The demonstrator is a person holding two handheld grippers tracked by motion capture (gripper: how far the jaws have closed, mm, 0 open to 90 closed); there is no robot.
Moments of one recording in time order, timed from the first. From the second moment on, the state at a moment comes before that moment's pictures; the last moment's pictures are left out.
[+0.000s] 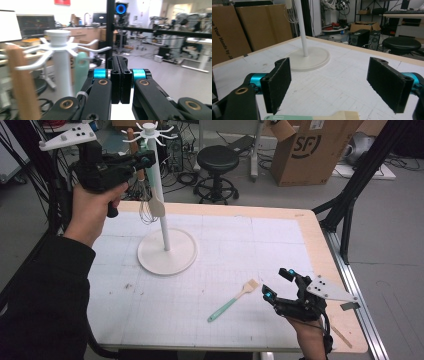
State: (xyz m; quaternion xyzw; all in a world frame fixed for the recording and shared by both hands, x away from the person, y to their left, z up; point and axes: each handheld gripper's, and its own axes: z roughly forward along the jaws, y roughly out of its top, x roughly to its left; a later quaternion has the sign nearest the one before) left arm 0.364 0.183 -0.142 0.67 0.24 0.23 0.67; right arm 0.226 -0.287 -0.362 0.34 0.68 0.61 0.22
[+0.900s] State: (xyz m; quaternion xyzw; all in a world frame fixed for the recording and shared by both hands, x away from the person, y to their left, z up) left arm 0.366 0.209 -0.144 0.65 0.27 0.26 0.66; right arm 0.227 -0.288 -0.363 0.34 0.68 0.61 0.22
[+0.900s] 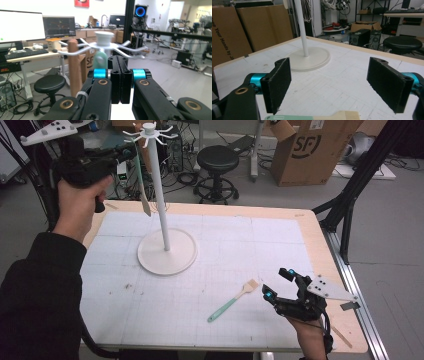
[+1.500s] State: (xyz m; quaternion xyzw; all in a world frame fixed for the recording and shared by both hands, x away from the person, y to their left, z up) left arm 0.363 0.174 -0.143 0.65 0.26 0.27 0.66; right arm 0.227 -0.284 -0.364 0.33 0.69 0.61 0.22
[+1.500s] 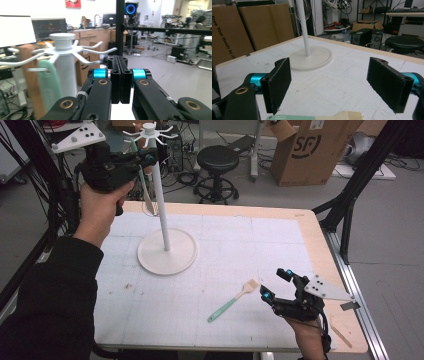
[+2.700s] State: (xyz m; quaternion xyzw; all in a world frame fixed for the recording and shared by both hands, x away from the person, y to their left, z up) left arm 0.353 0.204 -0.158 0.63 0.26 0.27 0.68; right arm 0.222 -0.287 -0.363 0.33 0.68 0.61 0.22
